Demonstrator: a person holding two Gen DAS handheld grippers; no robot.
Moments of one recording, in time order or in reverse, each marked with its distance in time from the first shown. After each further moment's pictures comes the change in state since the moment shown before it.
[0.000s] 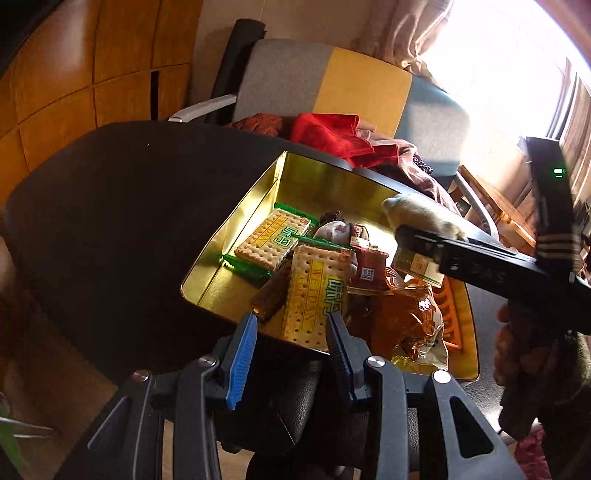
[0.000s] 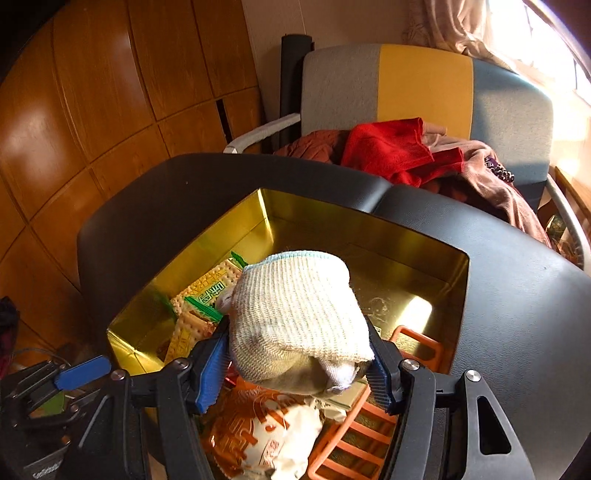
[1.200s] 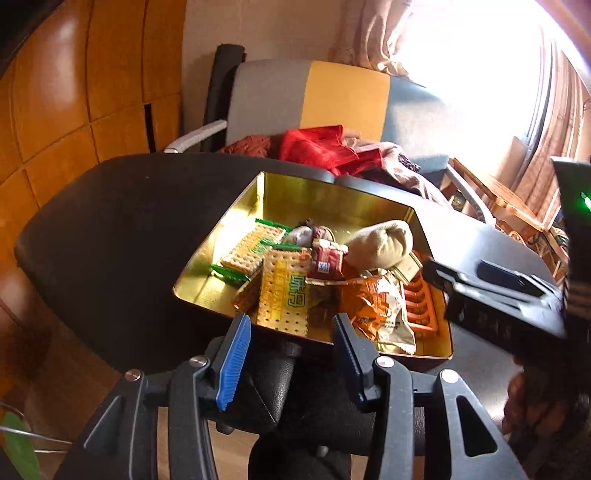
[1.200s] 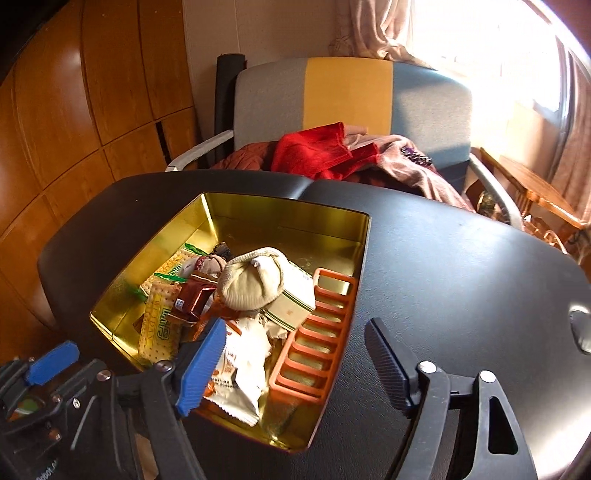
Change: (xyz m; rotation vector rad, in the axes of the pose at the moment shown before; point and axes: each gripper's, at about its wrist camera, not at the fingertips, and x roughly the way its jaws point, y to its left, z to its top) left arm -0.041 -0.048 -0.013 0.106 -0.080 0.086; right arm -0.084 -0.006 -0.061 0.150 -0.088 -0.259
